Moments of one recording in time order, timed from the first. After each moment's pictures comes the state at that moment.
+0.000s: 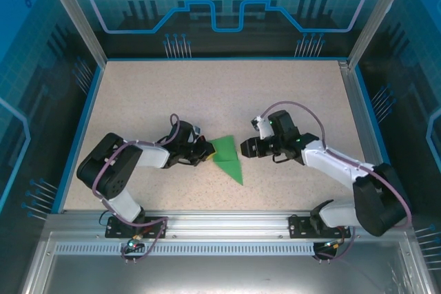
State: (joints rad) left arm -0.45 1.67 0.57 0.31 0.52 -1.16; right arm 0.53 1.30 0.71 -0.25 -0.45 0.35
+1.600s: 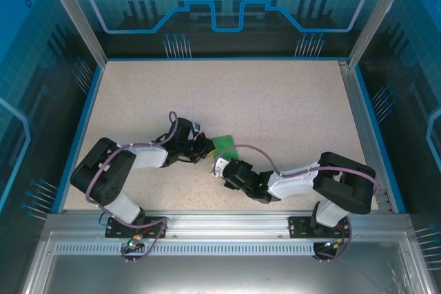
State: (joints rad) left arm -0.46 1.60 0.59 0.25 0.51 -1.16; right arm 1.14 1.59 0.56 0.24 0.49 -0.22
